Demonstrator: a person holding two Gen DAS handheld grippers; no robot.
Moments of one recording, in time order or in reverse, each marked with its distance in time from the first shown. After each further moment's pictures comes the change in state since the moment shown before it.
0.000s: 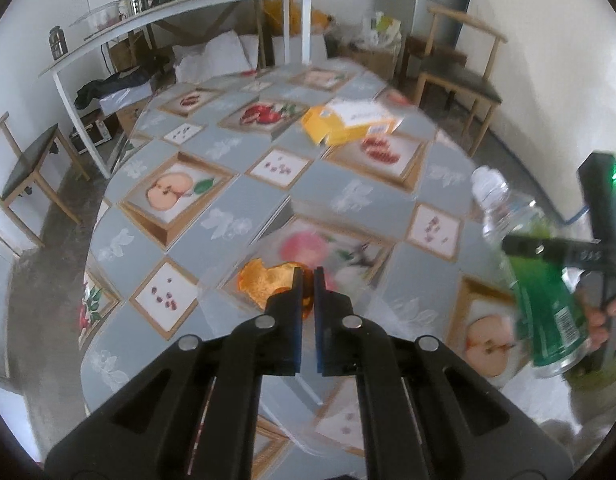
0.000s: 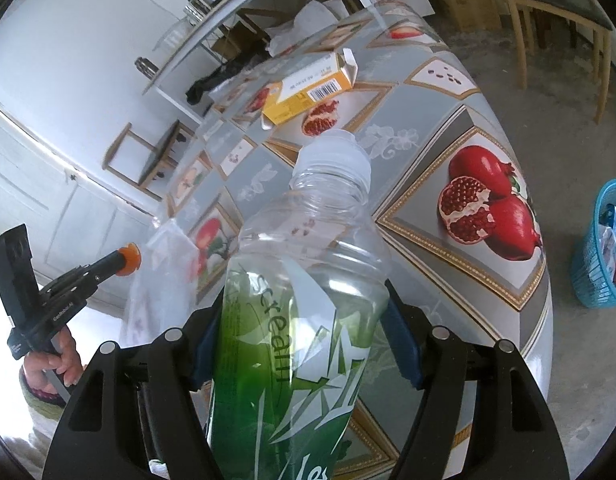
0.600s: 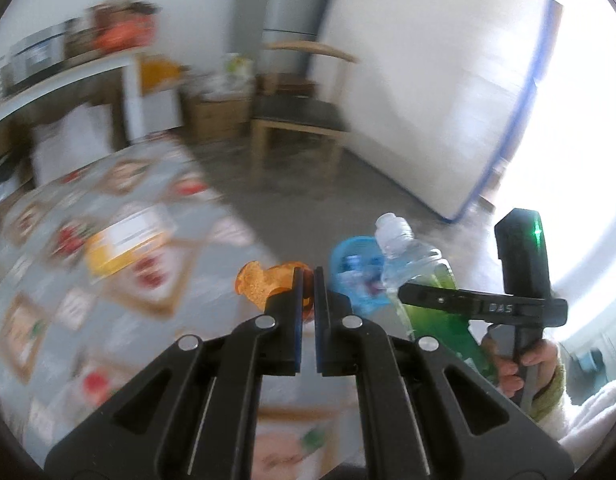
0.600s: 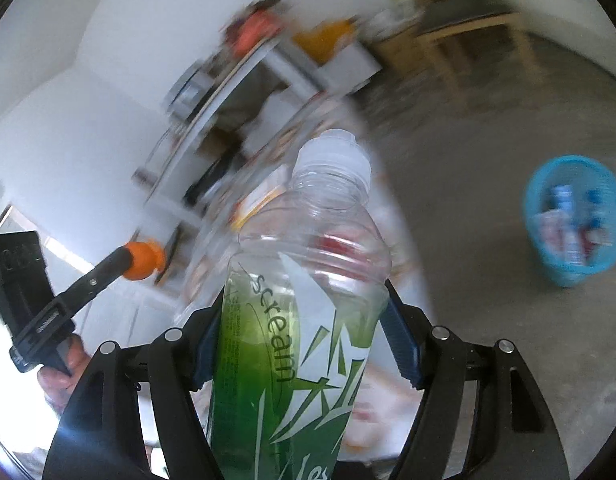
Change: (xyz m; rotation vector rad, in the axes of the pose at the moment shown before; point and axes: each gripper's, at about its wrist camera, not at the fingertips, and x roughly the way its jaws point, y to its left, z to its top) left arm -0.014 -0.219 0.095 0.256 -0.120 -0.441; right arm -0.165 -0.118 -0.031 0.272 -0.343 -0.037
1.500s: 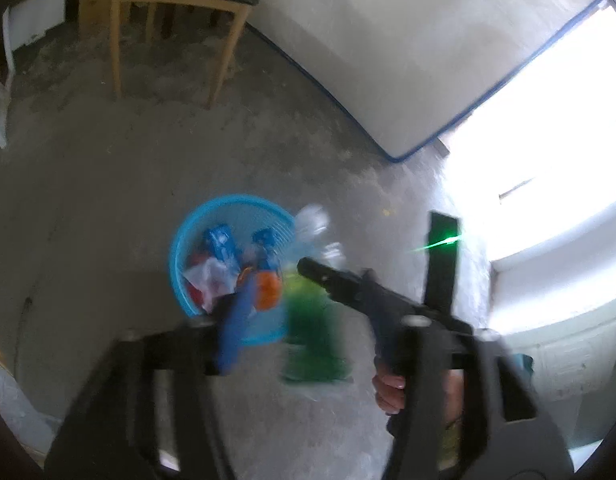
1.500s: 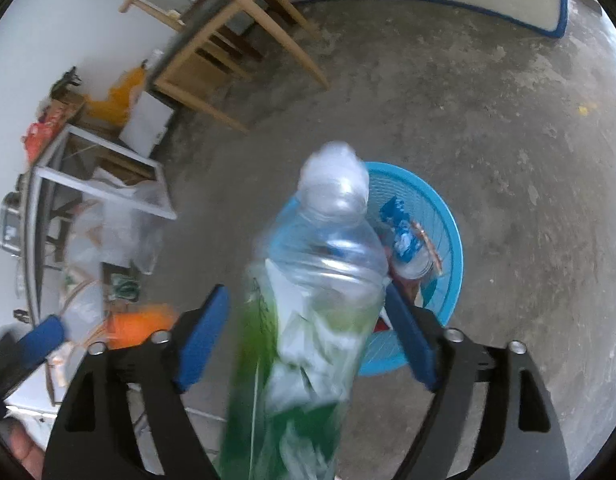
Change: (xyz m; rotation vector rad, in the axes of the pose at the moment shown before) left arm 0.394 -0.136 0.071 -0.131 0.385 -0.261; right arm 0.075 -0.345 0.117 0.393 0.038 -0.411
